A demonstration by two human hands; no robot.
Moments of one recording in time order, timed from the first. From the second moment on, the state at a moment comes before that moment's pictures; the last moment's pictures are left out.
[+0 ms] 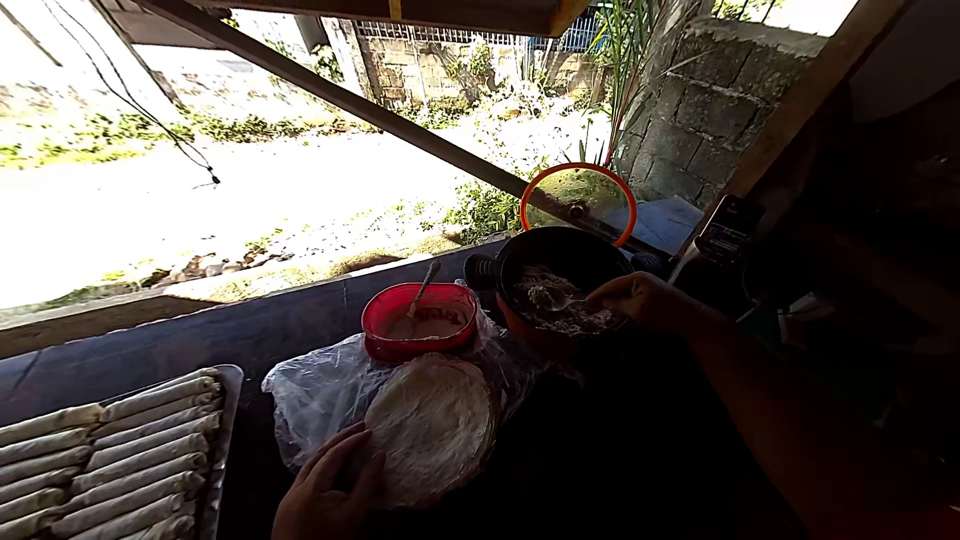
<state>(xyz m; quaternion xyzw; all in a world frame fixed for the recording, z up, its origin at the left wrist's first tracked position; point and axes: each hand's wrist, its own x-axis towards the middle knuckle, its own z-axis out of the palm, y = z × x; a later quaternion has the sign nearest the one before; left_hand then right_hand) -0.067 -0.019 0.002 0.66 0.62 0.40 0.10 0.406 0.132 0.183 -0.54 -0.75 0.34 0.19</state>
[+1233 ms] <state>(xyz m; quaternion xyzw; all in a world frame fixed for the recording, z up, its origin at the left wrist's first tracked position) -0.067 -0.019 0.003 0.67 0.62 0.40 0.10 0.376 0.123 0.194 -0.53 -0.80 0.27 0.06</state>
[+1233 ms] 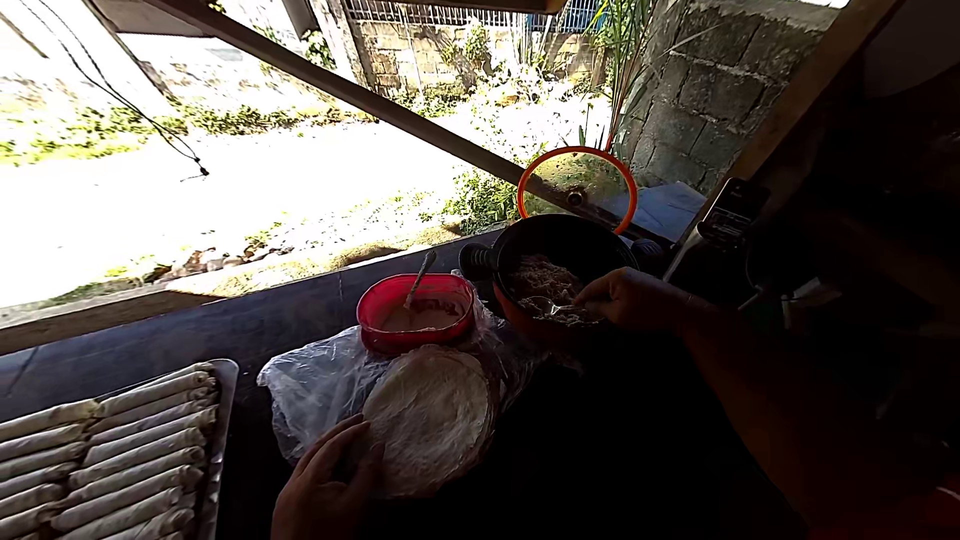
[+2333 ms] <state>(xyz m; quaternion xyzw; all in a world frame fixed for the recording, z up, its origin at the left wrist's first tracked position) -0.065 -0.020 0.005 0.66 0.63 0.40 0.10 0.395 0.128 0.189 -0.53 -0.79 0.30 0.08</state>
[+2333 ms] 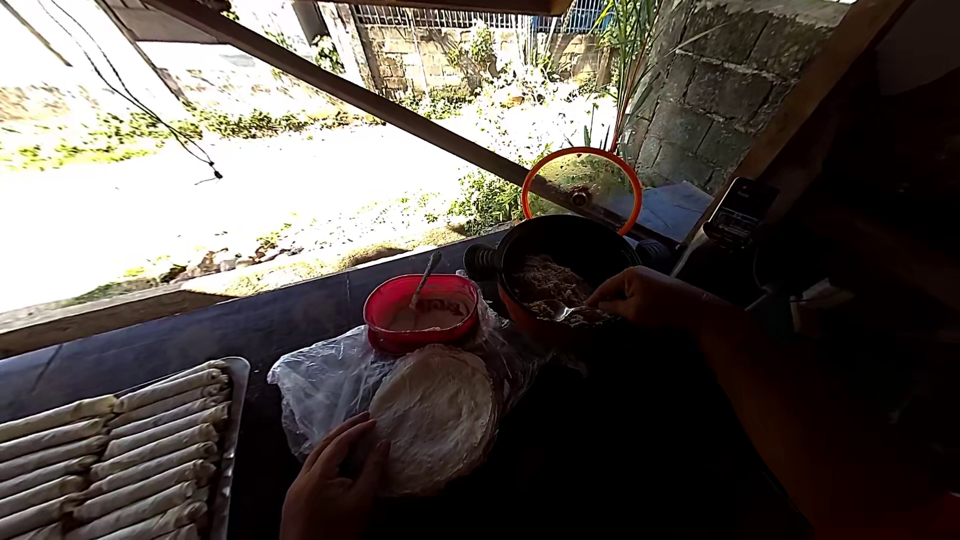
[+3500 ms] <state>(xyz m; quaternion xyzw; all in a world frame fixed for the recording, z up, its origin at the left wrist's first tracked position) -0.059 -0.015 0.005 0.71 0.61 0.33 0.11 0.219 0.066 0.136 -0.37 -0.91 0.14 -0.10</state>
